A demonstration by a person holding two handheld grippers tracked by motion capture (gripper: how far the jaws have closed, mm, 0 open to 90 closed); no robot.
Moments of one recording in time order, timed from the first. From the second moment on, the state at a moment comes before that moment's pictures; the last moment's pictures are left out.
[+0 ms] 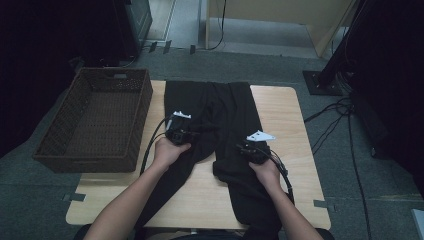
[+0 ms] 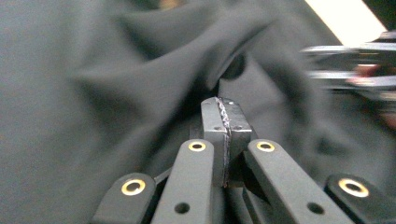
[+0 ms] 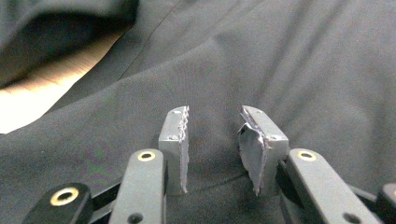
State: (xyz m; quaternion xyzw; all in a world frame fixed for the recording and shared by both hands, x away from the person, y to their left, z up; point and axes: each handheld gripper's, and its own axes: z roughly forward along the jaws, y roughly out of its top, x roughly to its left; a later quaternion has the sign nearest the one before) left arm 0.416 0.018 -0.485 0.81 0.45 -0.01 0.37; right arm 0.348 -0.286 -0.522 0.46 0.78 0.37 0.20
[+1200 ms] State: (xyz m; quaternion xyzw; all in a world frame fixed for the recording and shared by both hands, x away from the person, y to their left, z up) left arm 0.357 0.020 -0.453 0.81 0.37 -0.10 0.45; right arm 0.334 -0.275 -0.520 0.45 0.79 0.37 0.19
